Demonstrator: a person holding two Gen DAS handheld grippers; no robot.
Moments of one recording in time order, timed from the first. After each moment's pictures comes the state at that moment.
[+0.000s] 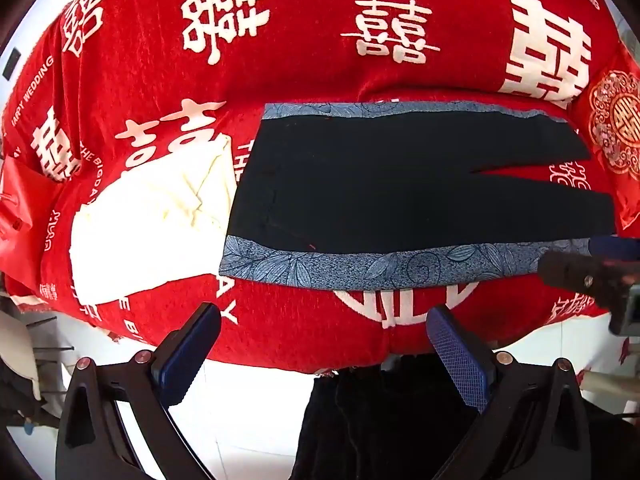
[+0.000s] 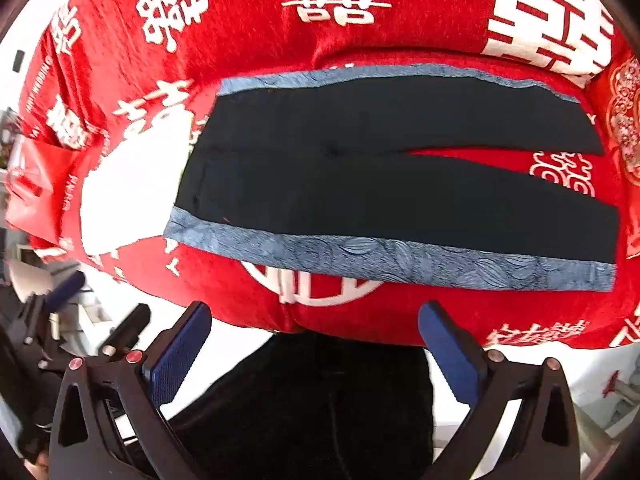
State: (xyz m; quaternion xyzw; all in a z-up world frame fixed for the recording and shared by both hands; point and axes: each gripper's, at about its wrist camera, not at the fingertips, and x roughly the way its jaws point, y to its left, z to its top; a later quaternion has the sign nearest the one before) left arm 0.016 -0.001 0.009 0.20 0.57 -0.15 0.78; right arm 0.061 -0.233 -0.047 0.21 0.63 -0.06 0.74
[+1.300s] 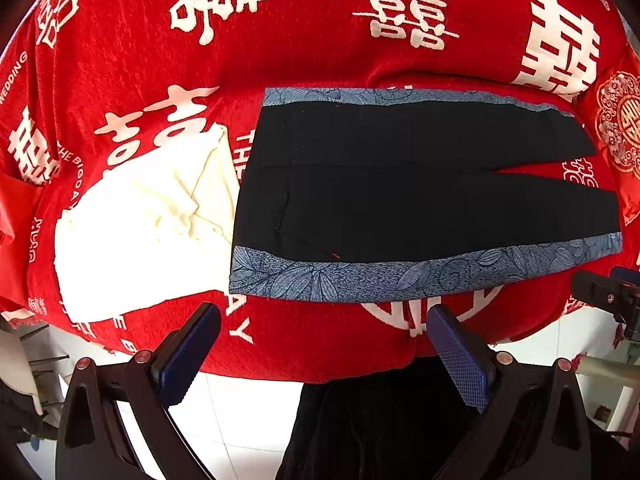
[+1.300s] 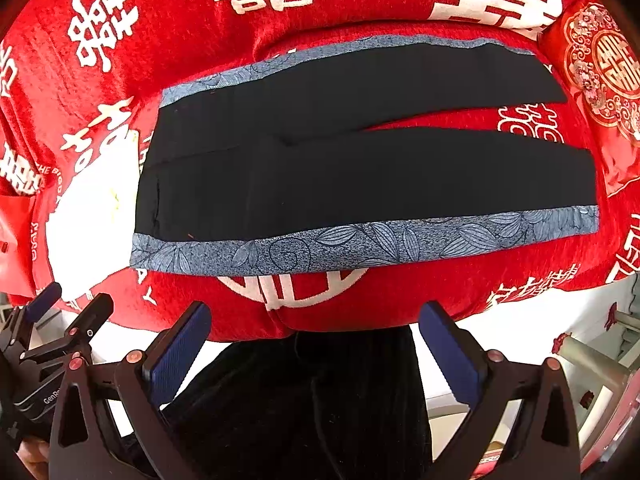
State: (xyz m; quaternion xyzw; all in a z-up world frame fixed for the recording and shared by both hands) left arm 0.078 0.025 -0.018 0.20 0.61 -0.18 0.75; right arm 0.072 -0.229 -0.065 0.25 0.65 -0.16 0.70
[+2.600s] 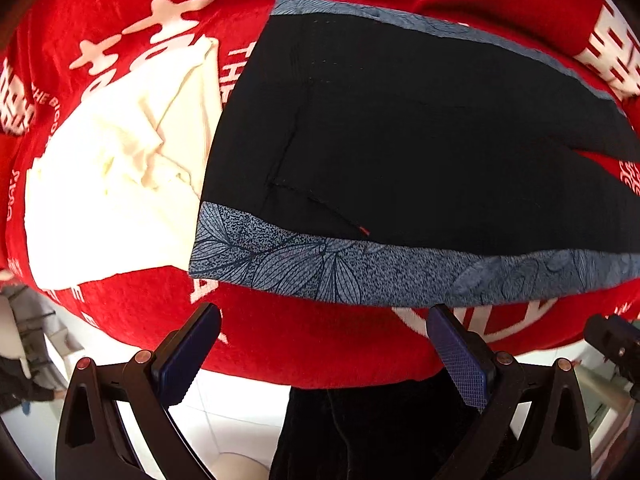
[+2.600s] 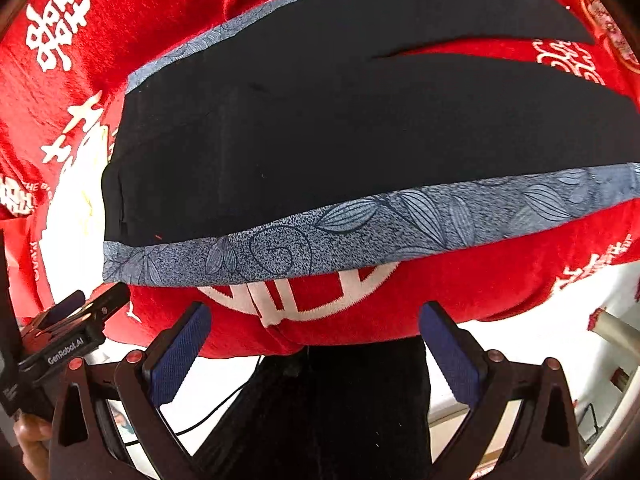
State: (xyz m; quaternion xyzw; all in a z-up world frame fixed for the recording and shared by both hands) left arm 0.110 0.031 -0.137 0.17 0.69 -0.13 0.70; right arm 0.074 -0.230 -0.175 0.31 0.65 -0.15 0.68
